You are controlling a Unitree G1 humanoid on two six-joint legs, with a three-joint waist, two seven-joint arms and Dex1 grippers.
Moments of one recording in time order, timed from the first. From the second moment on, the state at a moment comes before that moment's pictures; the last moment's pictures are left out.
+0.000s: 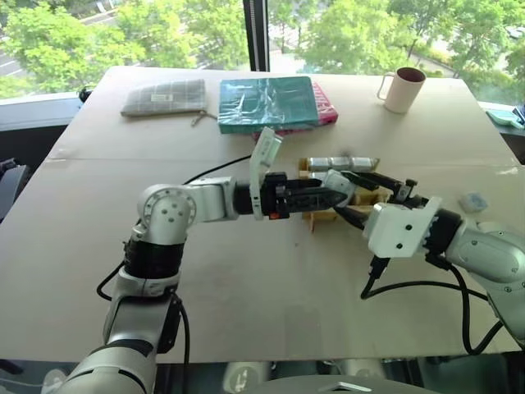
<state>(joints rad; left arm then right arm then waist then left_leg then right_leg) -0.70 0.43 -0.04 -0.10 -1.19 1.18 -0.64 -0.22 -0.79 0.15 -0.84 -0.07 0.32 0.65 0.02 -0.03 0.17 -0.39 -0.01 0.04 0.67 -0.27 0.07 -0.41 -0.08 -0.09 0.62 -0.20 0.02</state>
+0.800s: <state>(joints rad) -1.01 0.45 -0.43 0.39 -0.48 0.62 -1.22 0.30 -0.63 -0.61 -0.96 0.60 0.52 0.80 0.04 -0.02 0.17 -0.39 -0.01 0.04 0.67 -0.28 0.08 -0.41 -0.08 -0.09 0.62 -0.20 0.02</state>
